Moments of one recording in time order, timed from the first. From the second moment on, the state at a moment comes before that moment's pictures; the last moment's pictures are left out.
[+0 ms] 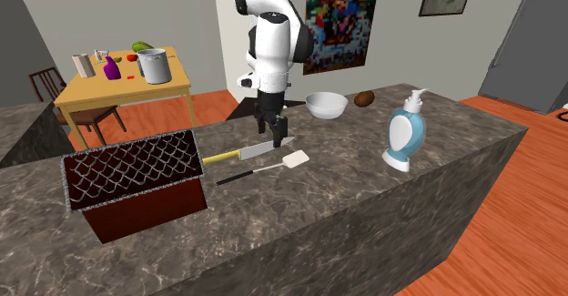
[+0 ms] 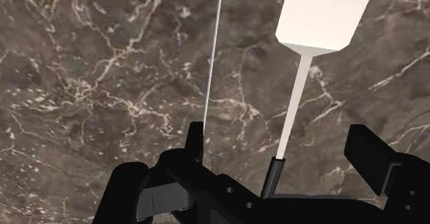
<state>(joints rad) -0.08 0.32 0.38 -1.75 -0.21 2.05 1.18</state>
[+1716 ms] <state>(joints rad) -0.05 0.52 0.33 -1.61 -0.26 2.12 1.30</state>
